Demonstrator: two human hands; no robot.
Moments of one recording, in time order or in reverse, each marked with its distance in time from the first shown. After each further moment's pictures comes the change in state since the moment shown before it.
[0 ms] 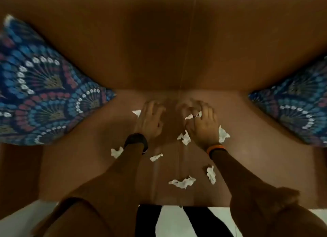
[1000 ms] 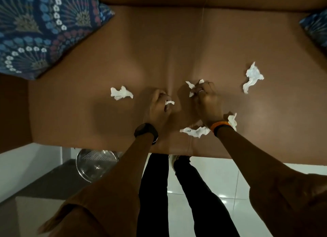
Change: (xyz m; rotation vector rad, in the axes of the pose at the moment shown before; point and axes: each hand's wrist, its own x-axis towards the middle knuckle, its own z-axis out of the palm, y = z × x) left_hand -0.141 -0.018 0.133 -0.342 0.012 -0.298; right_hand -0.109 -0.048 0.064 0.247 -0.106 0.008
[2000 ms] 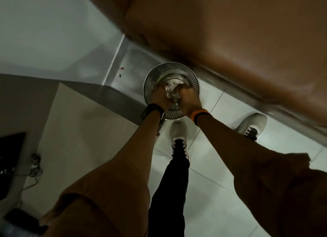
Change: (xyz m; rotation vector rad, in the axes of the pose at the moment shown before) left_hand -0.247 -0.359 -0.025 -0.014 -0.108 -0.537; right_hand -0.201 -0.298 0.319 0.037 -0.709 -0.203
